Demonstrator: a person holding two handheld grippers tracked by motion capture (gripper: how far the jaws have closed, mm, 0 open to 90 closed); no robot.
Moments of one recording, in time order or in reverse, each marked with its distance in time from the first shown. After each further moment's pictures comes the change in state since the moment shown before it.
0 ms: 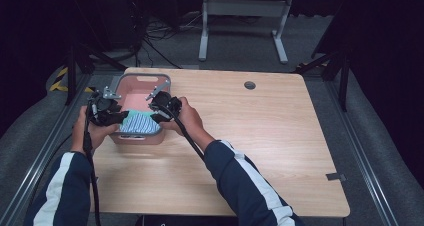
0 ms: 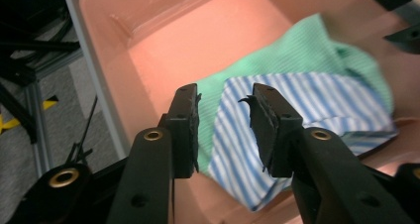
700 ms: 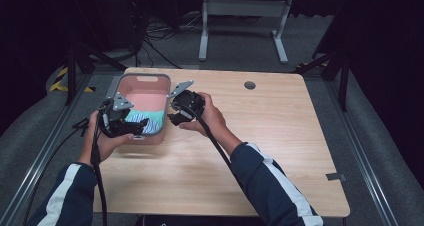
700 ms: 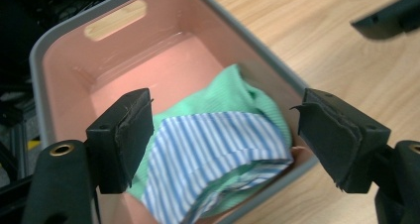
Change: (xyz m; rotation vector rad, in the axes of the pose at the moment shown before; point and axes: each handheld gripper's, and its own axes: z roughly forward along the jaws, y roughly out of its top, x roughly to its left) left arm -0.059 0.007 -0.024 -0.143 -0.036 0.057; right arm -0.015 -0.032 -0.065 -0.047 -0.134 -0.030
